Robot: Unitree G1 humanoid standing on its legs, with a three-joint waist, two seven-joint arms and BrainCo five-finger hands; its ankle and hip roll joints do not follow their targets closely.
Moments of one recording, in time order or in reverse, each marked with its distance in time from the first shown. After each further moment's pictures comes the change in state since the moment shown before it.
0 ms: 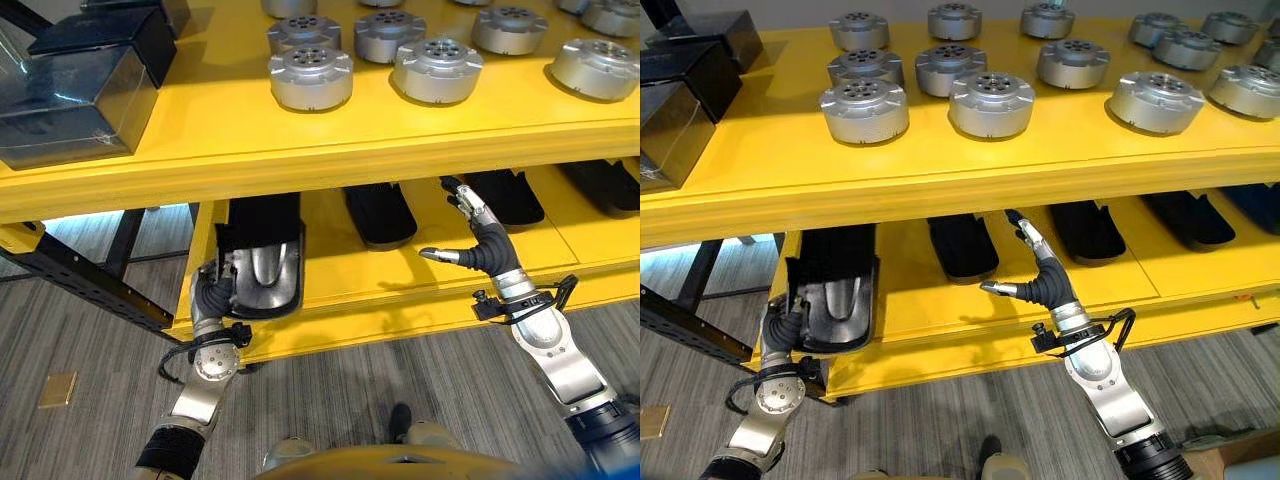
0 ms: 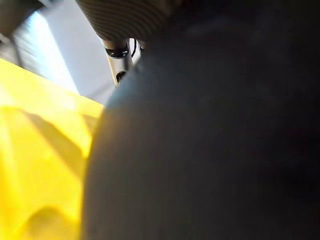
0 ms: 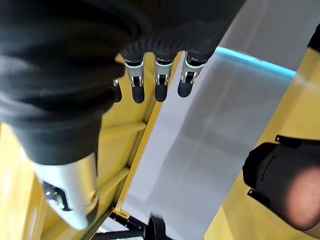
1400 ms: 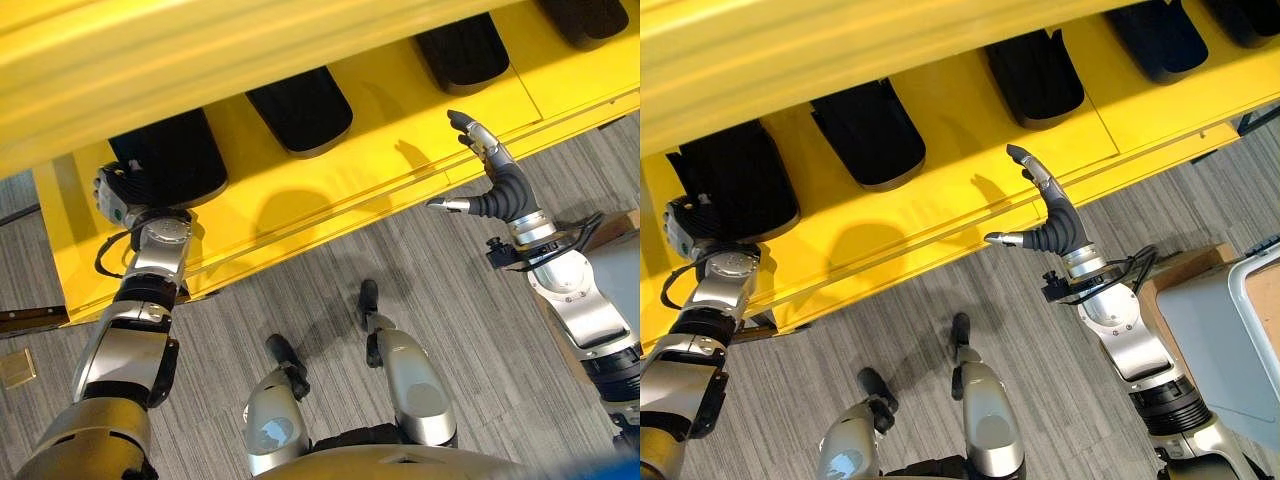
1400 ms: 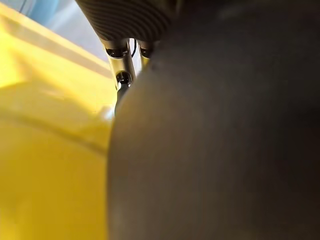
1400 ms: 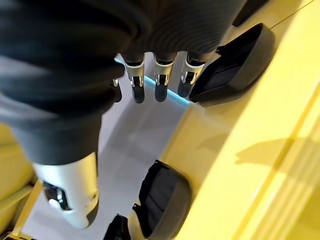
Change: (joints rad) left arm -0.786 0.251 0.004 0.614 -0.118 0.161 0.161; right arm -0.249 -0.129 -0.015 0.003 0.022 0.071 0.044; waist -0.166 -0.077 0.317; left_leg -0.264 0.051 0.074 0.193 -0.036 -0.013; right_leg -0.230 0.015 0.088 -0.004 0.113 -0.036
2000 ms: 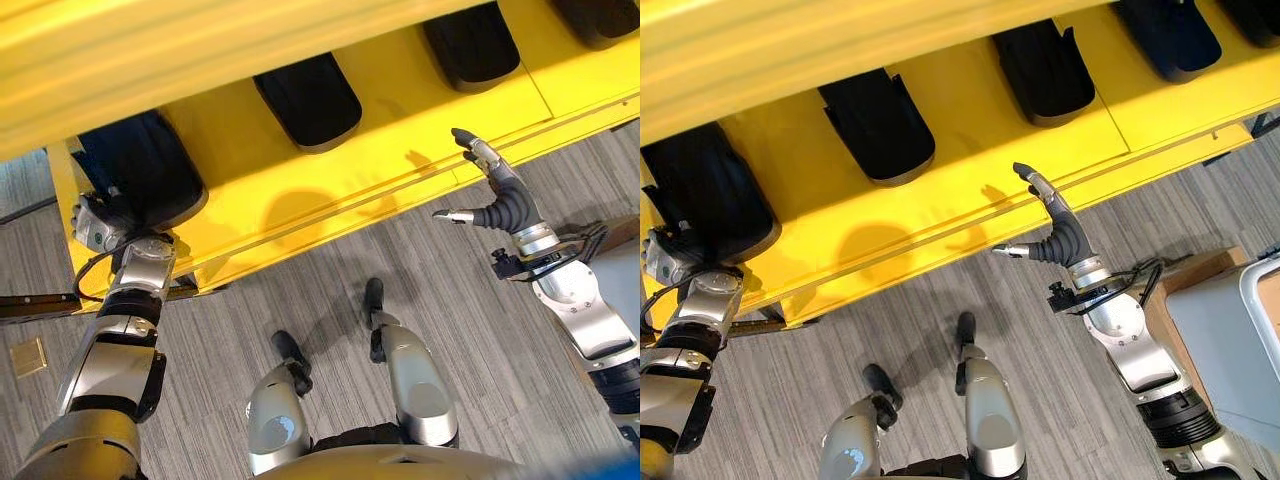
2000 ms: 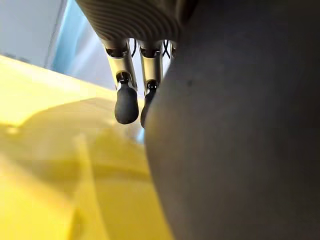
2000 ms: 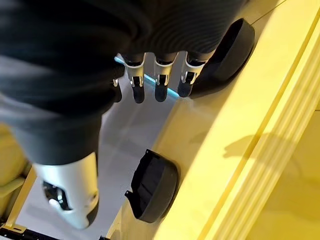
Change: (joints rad) left arm 0.097 0.021 0.016 0.013 0.022 0.132 0.021; right arm 0.062 -0.020 -0.011 0.000 0.000 0.017 0.003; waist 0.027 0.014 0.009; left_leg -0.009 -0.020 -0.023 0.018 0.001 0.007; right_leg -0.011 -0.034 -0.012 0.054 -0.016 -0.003
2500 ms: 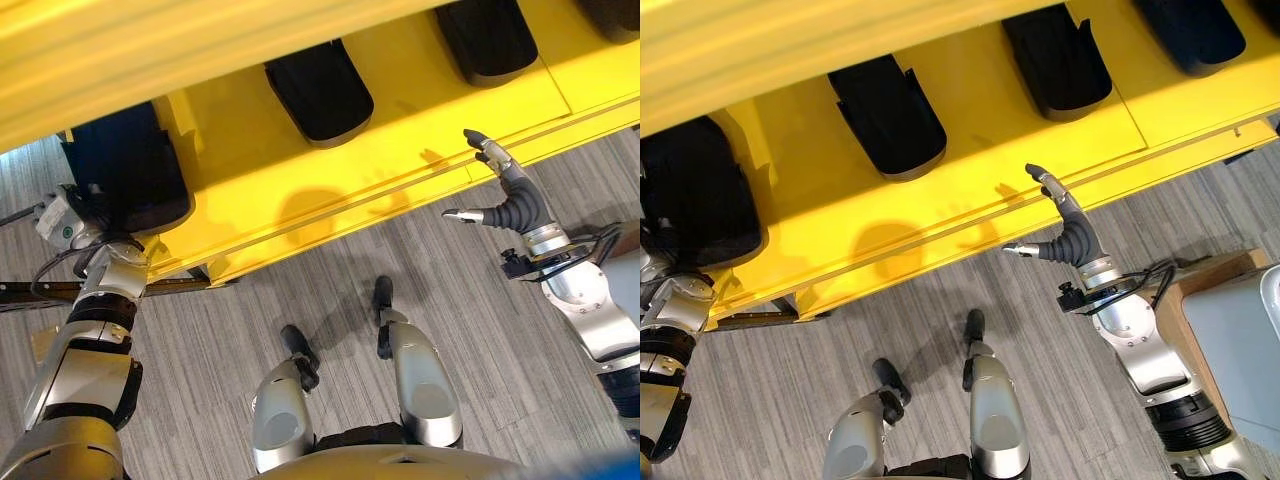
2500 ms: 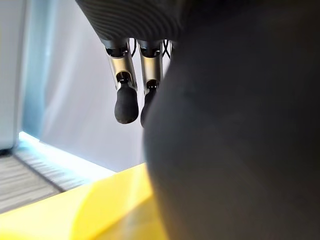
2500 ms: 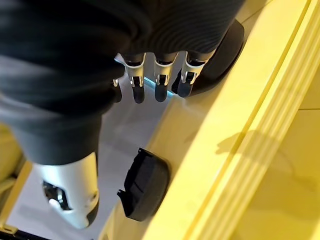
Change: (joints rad) left arm 0.012 0.110 -0.063 -0.014 0.237 0.074 -0.052; right arm 0.015 -0.052 -0.039 0.000 -0.001 0.017 0.000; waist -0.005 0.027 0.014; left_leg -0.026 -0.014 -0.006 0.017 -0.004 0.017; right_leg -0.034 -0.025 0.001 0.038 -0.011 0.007
